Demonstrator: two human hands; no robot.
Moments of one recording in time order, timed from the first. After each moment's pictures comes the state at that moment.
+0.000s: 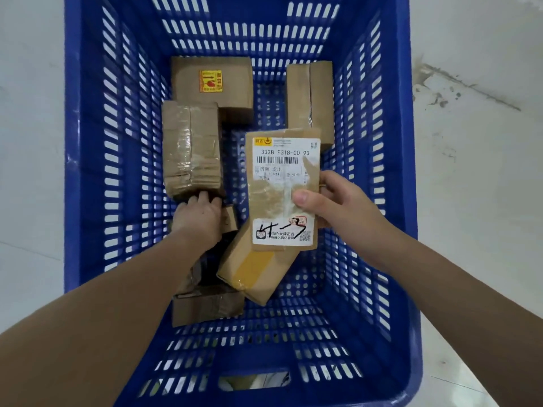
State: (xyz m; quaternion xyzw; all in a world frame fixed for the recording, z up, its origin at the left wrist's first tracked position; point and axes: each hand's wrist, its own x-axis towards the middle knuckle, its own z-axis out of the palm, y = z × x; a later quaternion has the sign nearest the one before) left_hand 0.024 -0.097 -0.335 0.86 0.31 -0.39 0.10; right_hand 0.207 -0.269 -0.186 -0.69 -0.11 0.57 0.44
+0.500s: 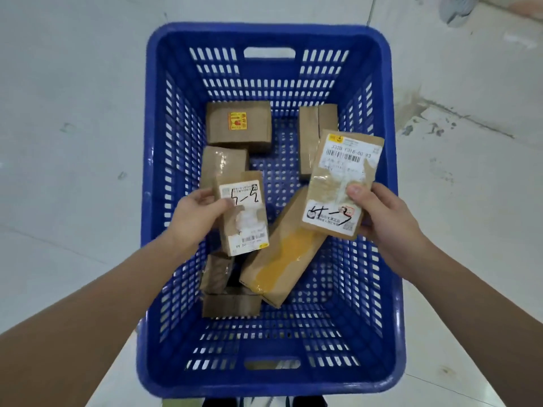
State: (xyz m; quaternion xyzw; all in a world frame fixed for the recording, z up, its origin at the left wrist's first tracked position) left_hand 0.021 -0.059 -0.194 0.47 0.58 -0.01 0.66; right_hand 0.235 -0.274 -0.131 -0.73 0.02 0.47 0.49
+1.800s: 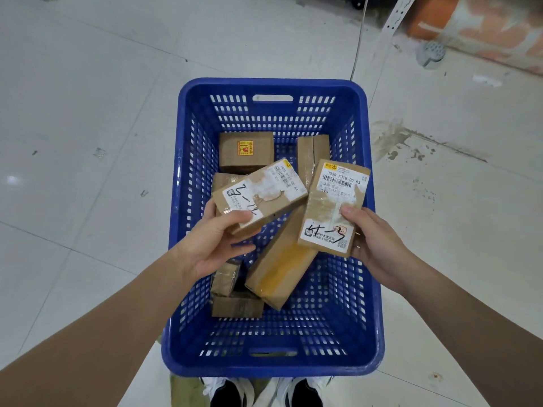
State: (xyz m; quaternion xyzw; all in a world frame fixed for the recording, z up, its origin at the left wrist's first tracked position) left_hand 0.023 -0.081 -0.105 0.30 0.49 0.00 0.82; right_hand 0.224 -0.283 -0.078 -0.68 0.07 0.52 0.51
